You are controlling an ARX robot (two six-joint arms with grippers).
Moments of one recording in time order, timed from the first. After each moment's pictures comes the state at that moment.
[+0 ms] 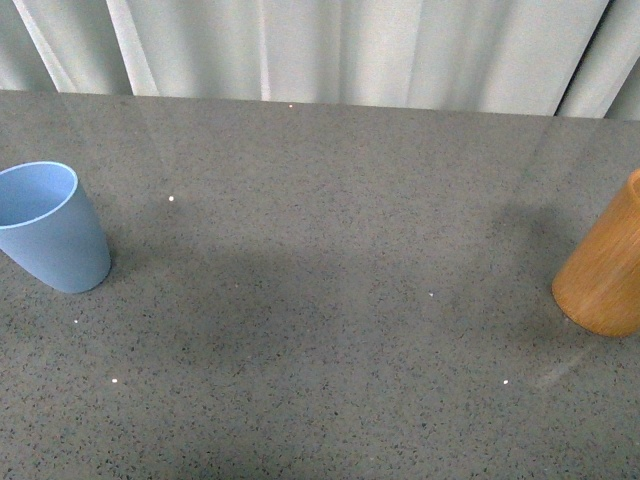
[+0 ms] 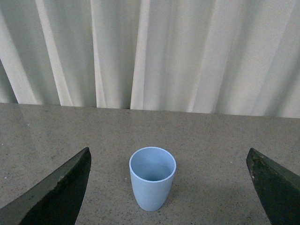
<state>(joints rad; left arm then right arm) 0.00 0.00 0.02 0.00 0.00 0.00 0.00 0.00 0.02 0.00 0.00 0.00</state>
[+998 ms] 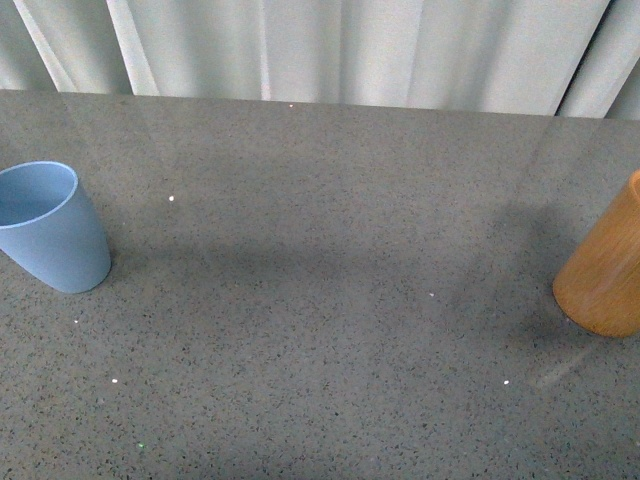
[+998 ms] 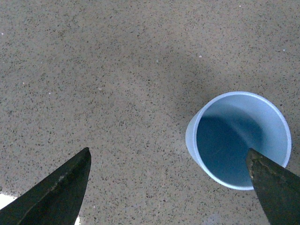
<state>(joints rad) 0.11 1.49 0.79 -0.14 -0.11 -0.06 0.00 0.00 0.02 0.00 0.00 0.00</state>
